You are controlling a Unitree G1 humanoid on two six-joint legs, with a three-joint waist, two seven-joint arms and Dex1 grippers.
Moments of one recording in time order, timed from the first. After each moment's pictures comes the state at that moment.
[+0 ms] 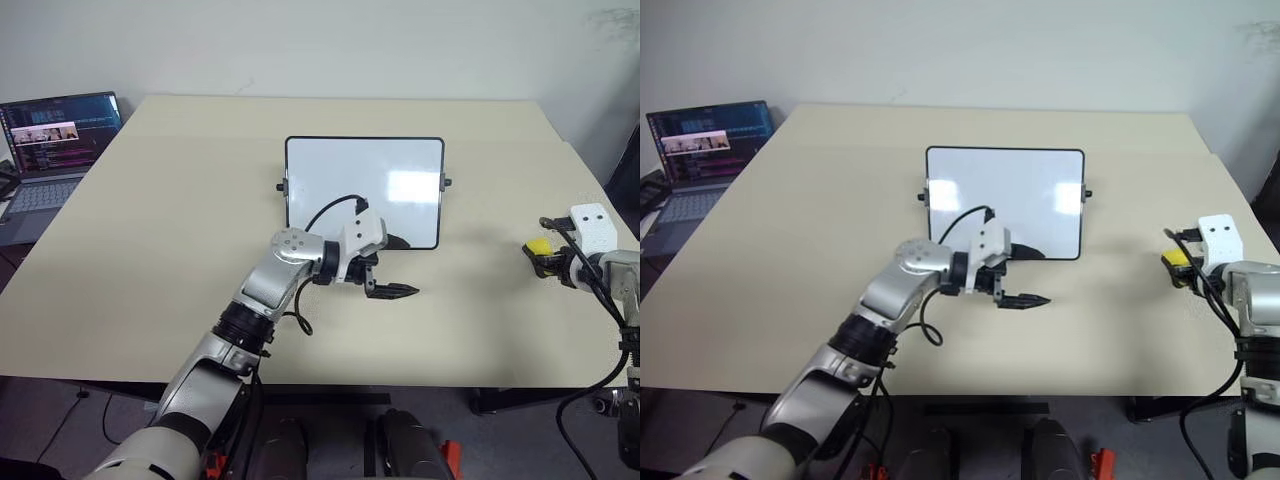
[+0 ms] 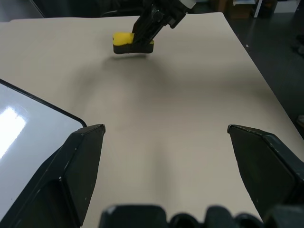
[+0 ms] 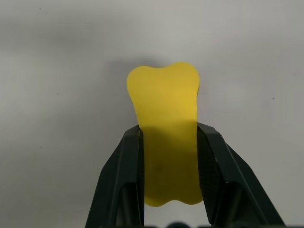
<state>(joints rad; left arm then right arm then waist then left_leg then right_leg) -0.76 0.24 -0.35 0.27 -0.16 0.23 -1.10 -0.53 -0.79 -0.18 0.19 0.13 1.07 0.52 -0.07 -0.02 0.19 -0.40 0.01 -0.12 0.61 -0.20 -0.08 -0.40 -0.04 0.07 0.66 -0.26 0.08</state>
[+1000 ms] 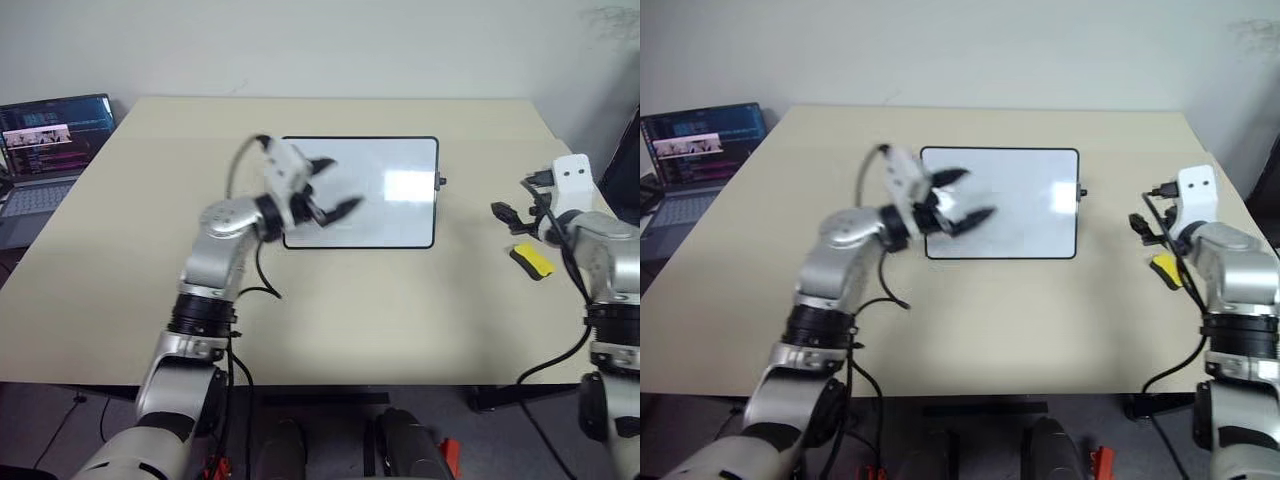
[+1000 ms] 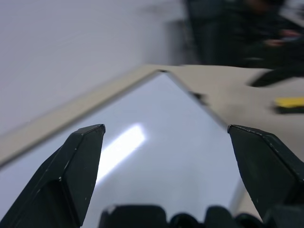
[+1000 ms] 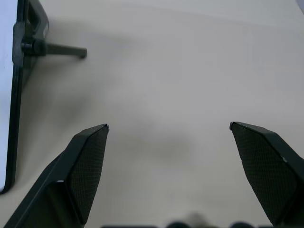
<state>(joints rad) -0.77 0.40 0.09 0.26 -0.20 0.16 -0.72 -0.69 -0.56 -0.22 0.27 0.17 0.70 0.34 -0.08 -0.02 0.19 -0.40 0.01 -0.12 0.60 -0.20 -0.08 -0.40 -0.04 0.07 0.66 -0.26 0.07</state>
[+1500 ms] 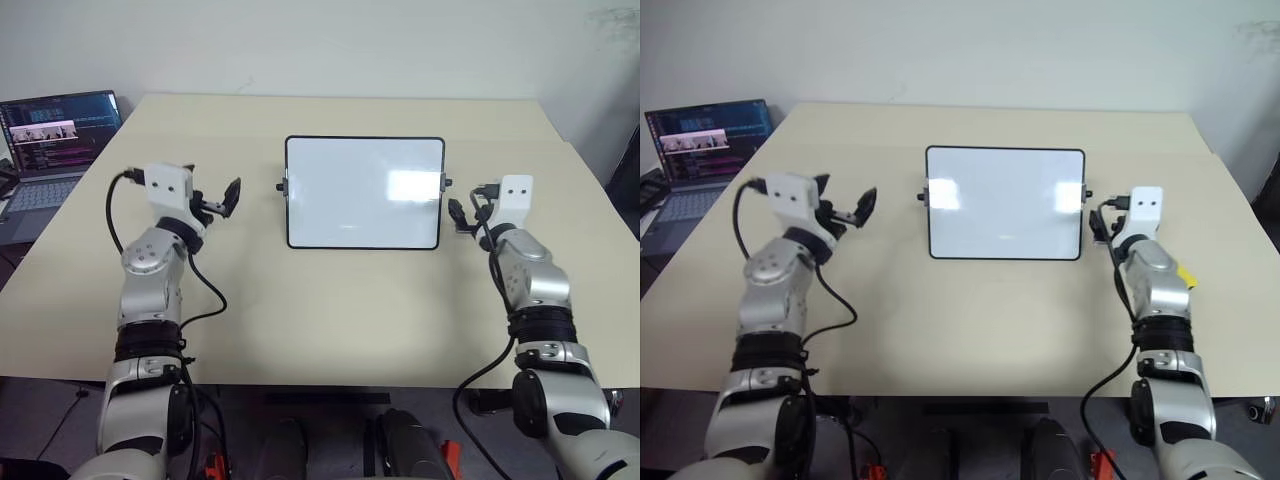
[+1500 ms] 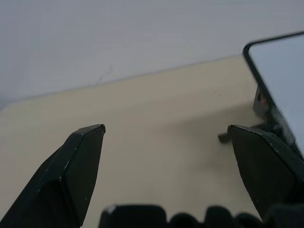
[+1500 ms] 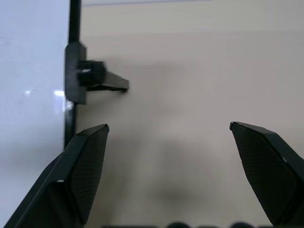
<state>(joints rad) -0.59 0.44 0.25 0.50 -0.16 -0.04 -0.40 -0.71 -0.29 -0.22 0.50 0.17 0.30 0.17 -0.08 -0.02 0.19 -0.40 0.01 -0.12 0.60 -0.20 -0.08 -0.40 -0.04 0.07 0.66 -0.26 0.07</state>
